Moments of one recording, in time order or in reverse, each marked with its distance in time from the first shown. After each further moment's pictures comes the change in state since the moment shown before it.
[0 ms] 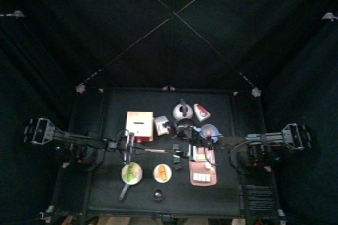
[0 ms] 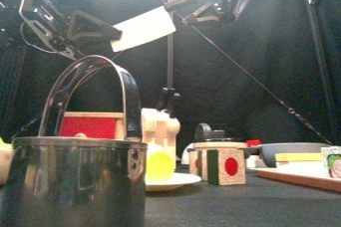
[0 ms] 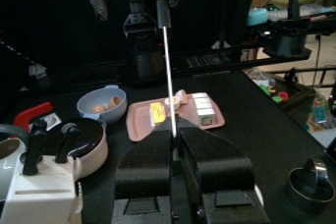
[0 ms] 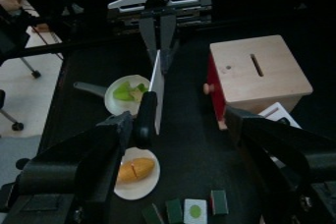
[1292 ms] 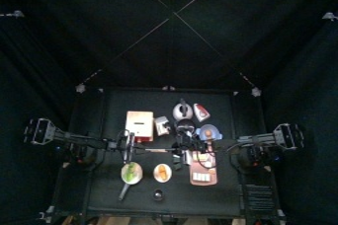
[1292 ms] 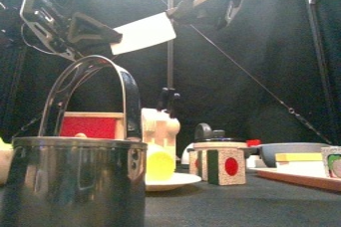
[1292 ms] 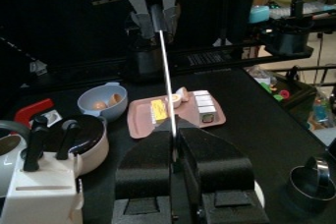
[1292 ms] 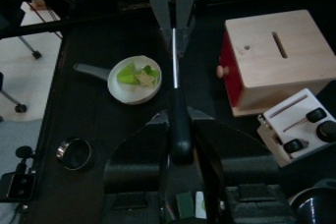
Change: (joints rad) left arm 0.003 0.005 0.000 -0.002 0.000 -0.002; right arm 0.009 0.100 -0.038 0.025 0.035 0.006
